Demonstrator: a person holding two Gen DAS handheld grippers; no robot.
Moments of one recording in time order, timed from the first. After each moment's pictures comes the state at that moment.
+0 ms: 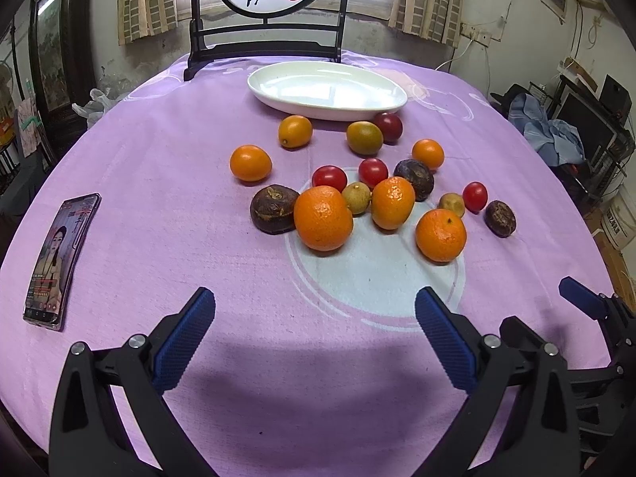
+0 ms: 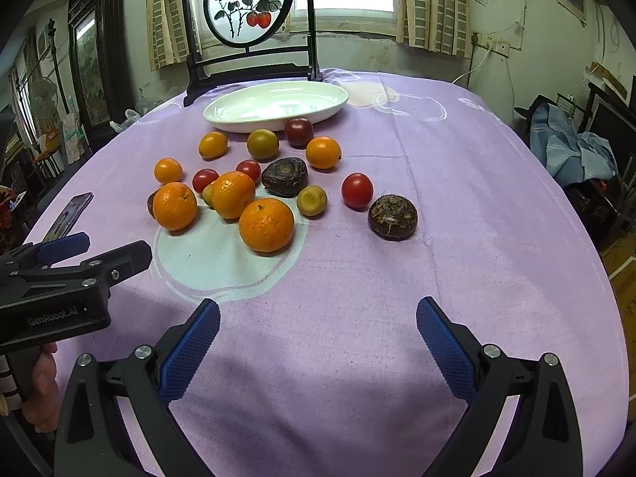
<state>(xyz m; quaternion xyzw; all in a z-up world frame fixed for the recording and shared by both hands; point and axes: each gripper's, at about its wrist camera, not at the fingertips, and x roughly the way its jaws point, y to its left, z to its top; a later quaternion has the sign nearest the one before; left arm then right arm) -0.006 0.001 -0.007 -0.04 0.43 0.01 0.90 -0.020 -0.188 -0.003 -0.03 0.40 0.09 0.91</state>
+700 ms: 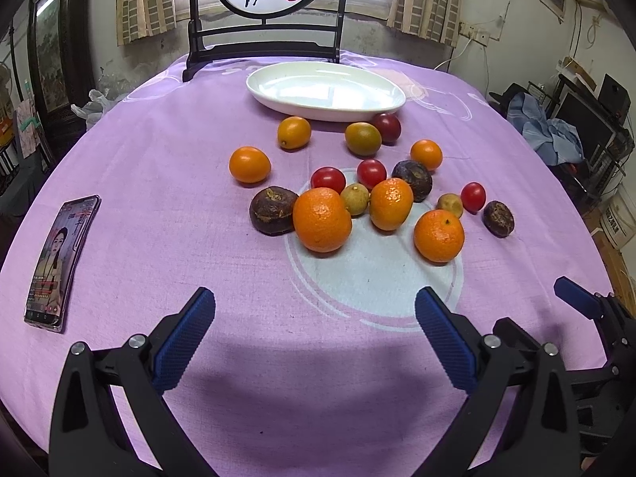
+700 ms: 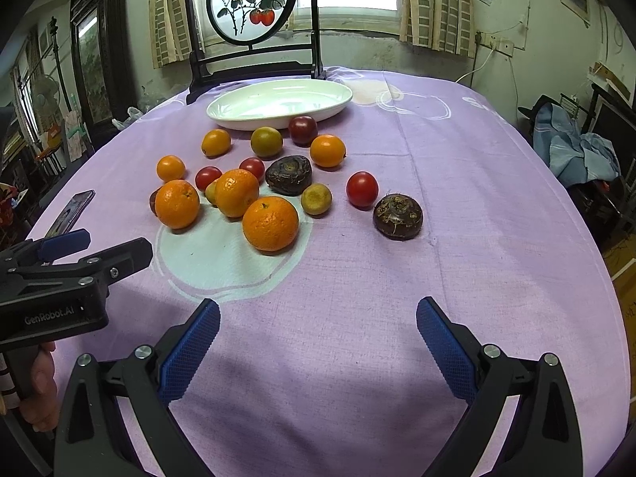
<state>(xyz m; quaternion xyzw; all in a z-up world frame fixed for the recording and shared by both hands) -0.006 0.002 -0.006 -0.04 0.43 0.00 0.90 -0.019 -0.185 -0.004 -0.04 0.41 0.10 0.91</state>
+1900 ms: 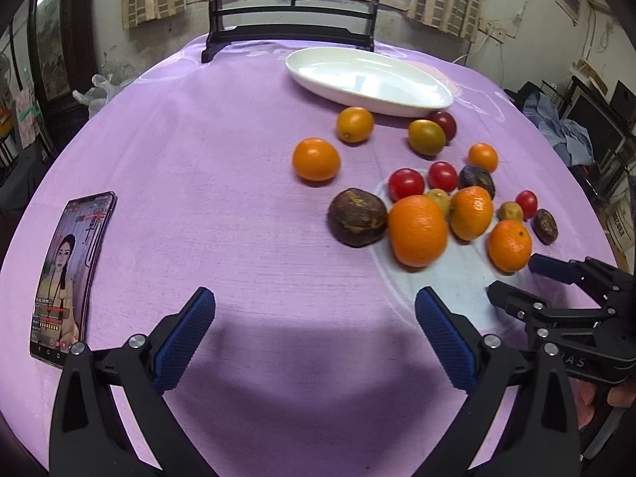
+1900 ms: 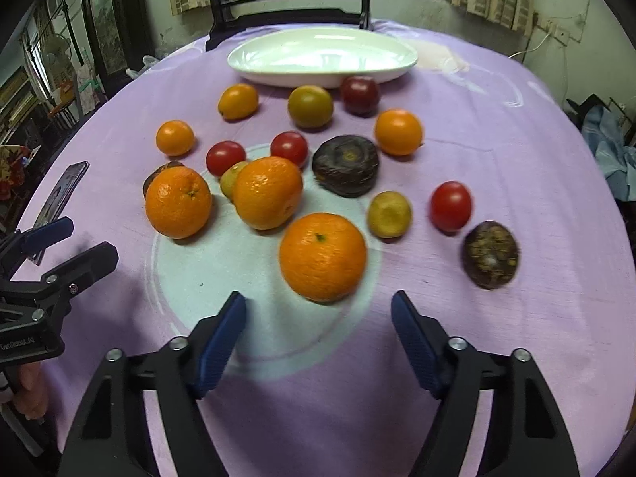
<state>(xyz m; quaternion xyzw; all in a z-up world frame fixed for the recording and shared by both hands) 0.024 0.067 -0.023 -0.05 0.46 0.01 0.89 0.055 -0.130 -0.030 -0.07 0.50 0.15 0.85</state>
